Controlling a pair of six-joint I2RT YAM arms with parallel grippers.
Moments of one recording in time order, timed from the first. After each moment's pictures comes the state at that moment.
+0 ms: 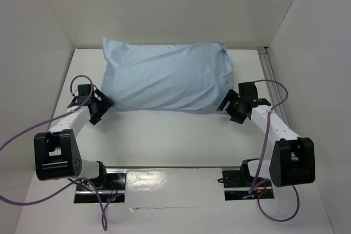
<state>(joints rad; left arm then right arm) 0.17 1.35 0.73 -0.35 -0.04 -0.74 0.08 1.25 0.76 -0.51 -0.10 0.69</state>
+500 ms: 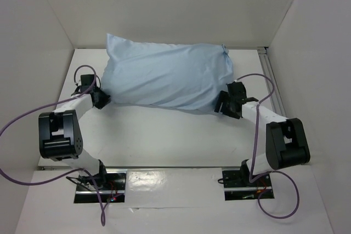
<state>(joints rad) 0.15 1.58 0.90 -0.25 -0.02 -0.73 0.17 1.44 0.76 -0.33 0.06 0.49</state>
